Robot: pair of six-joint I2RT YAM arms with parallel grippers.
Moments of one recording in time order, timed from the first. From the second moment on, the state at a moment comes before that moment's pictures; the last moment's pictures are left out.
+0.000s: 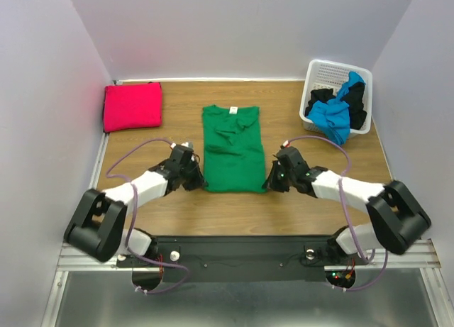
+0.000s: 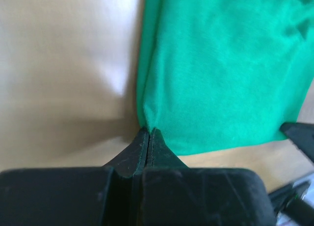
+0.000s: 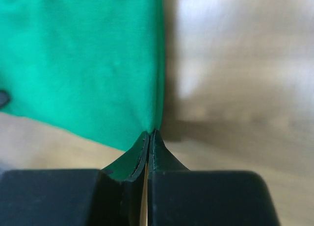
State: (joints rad) left arm -0.44 1.41 0.62 -0.12 0.14 -0.77; right arm 0.62 1.45 0.67 -0.12 0.00 0.83
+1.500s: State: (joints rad) left arm -0.36 1.38 1.12 -0.41 0.01 -0.76; right arm 0.55 1.51 1.25 -0.43 0.13 0.67
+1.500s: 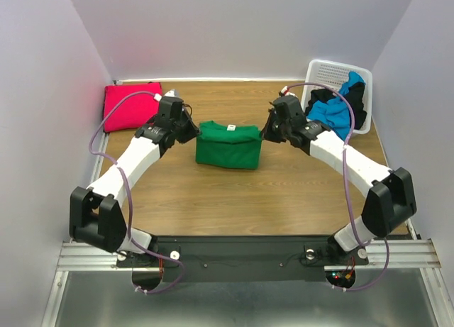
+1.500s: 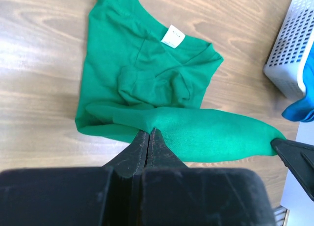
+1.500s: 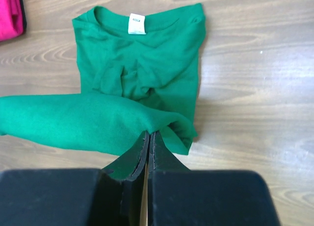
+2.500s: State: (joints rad) left arm -0.29 1.87 1.39 -0.40 0.02 -0.73; right arm 0.42 1.98 1.52 -0.38 0.01 0.59
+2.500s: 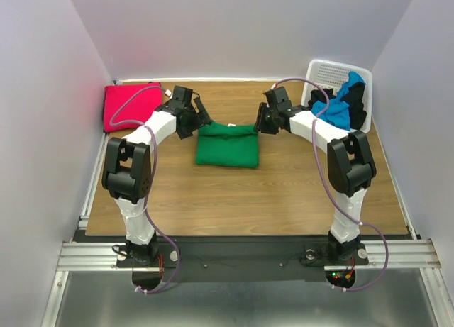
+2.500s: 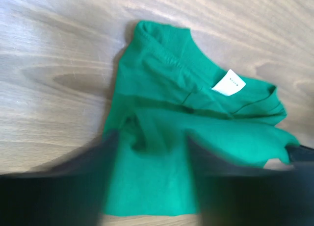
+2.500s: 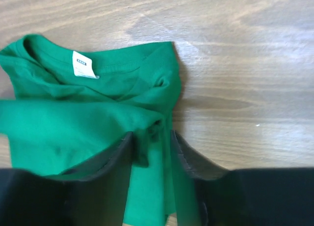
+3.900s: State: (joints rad) left arm -0.28 2.12 1.56 -0.25 0.23 -0.61; right arm 0.41 2.20 1.69 -0.32 -0.23 0.51
